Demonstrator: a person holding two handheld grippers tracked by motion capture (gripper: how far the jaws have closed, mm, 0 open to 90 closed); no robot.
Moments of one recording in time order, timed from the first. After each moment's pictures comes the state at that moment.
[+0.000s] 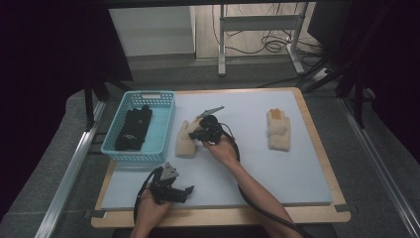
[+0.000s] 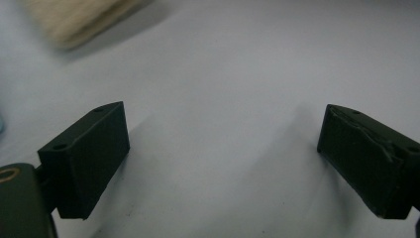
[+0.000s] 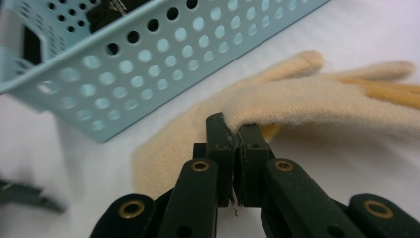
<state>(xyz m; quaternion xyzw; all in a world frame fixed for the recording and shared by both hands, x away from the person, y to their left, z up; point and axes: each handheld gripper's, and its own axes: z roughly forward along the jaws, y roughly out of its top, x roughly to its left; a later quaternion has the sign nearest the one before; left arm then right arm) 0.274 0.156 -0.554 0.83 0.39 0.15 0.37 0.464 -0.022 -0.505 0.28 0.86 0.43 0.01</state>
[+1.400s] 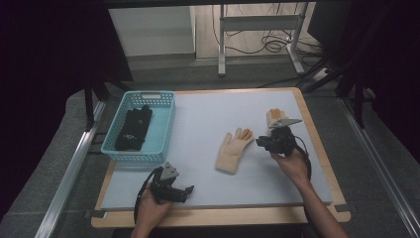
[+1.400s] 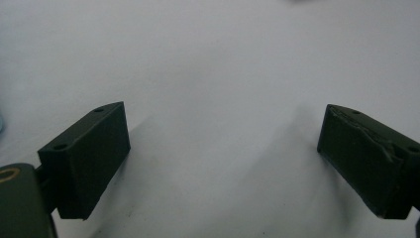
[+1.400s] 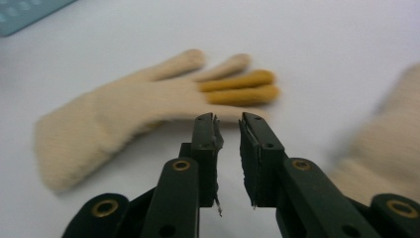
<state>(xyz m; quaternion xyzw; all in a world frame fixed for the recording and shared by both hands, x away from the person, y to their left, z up) 0.275 0.156 -0.553 0.83 0.39 0.15 0.37 0.414 -0.233 -0.475 0.37 0.84 0.38 0.15</state>
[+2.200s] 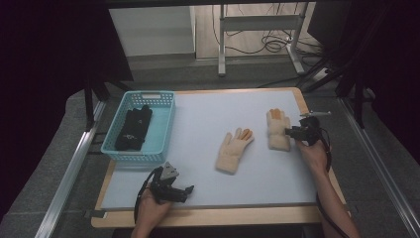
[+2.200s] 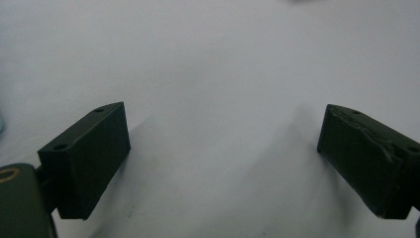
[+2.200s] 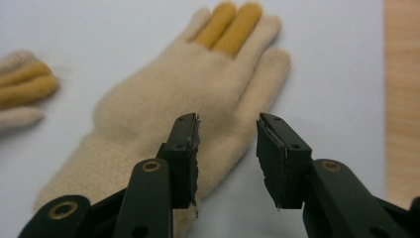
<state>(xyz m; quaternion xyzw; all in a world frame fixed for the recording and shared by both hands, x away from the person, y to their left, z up) 0.275 0.156 -0.553 0.83 0.39 0.15 0.37 0.477 -0.327 -0.509 0.51 0.77 0.34 0.19</state>
